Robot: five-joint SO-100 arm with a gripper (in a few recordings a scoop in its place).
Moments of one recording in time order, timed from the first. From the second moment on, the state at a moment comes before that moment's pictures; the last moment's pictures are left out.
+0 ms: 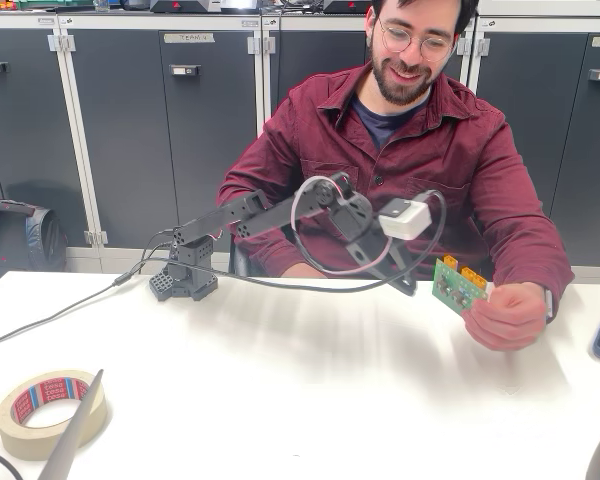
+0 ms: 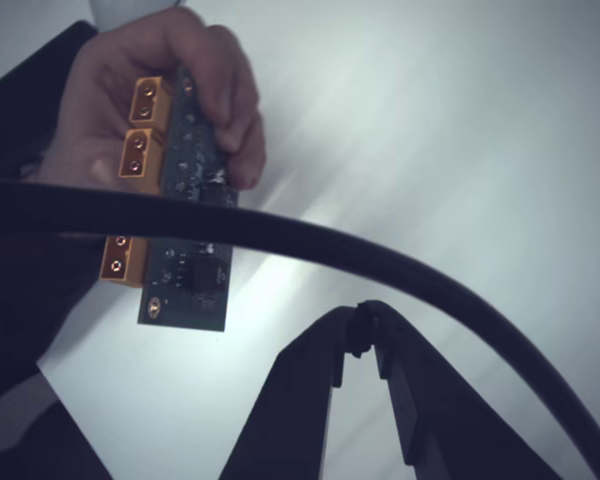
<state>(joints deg) -59.8 39.3 -0.6 83.6 -58.1</state>
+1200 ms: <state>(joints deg) -17.9 107.3 104.9 67.6 -25.9</state>
